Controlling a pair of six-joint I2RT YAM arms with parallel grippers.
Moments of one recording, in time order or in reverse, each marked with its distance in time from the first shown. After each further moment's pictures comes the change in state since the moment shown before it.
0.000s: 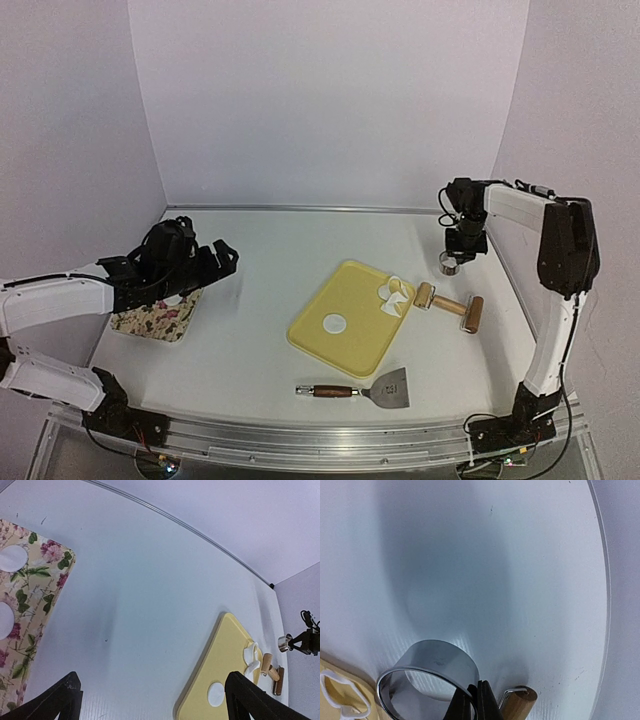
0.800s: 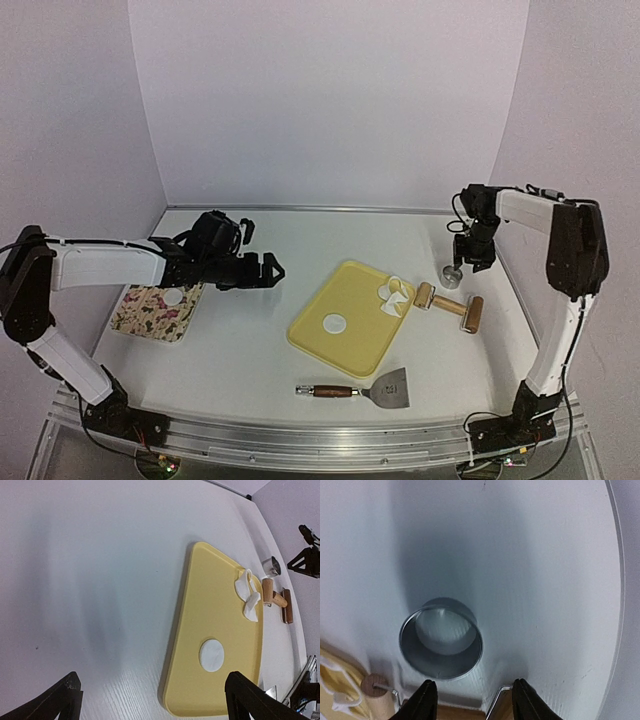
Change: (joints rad) left arm -0.008 0.362 0.217 0.029 0.344 0.282; right arm -0.072 -0.062 -0.100 0.032 -0.127 -0.041
